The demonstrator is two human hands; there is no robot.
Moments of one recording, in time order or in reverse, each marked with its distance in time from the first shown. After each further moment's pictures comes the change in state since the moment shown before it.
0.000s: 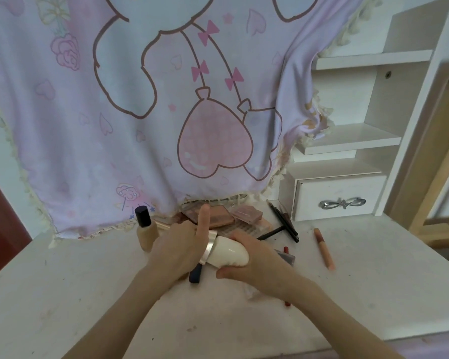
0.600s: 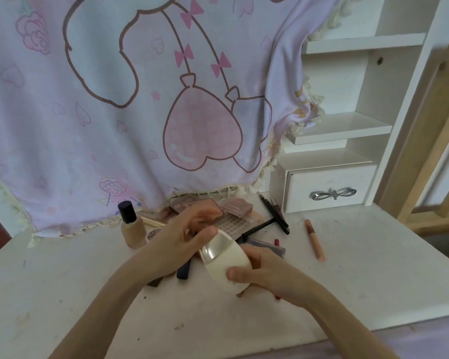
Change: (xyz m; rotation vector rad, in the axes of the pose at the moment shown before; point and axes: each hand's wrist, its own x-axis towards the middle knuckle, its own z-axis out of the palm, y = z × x) left_hand 0.005 -0.014 0.006 -0.727 -0.198 0.252; right_hand -0.017 0.031 -0.006 0.606 -0.232 0.154
